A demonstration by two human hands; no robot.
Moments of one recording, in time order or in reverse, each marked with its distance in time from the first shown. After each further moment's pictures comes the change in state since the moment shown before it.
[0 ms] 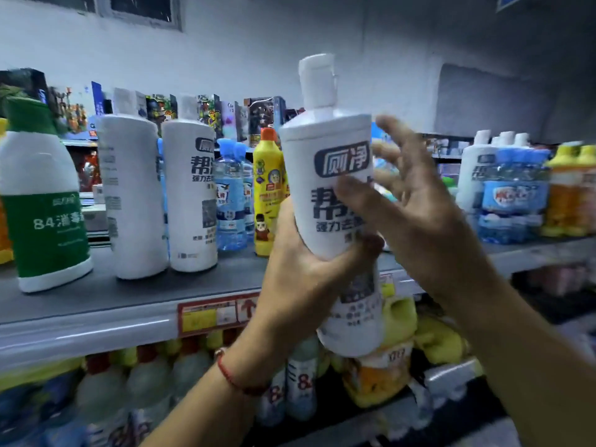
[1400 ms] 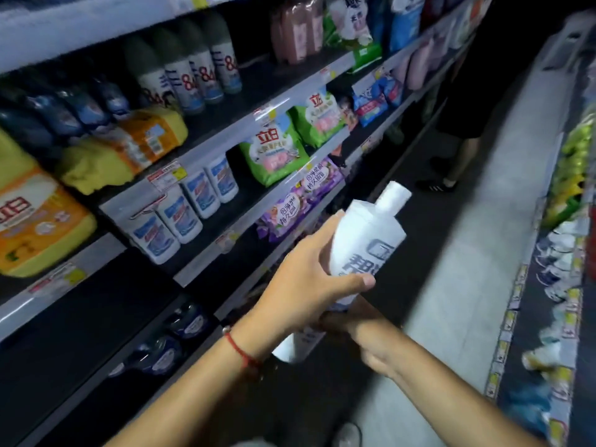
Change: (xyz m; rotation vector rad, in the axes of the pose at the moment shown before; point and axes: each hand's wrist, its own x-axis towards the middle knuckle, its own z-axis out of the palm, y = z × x) left_hand -0.246 -0.132 0.455 0.113 -0.884 -0.660; right_hand -0.473 0.121 -0.319 0.314 0.444 1.300
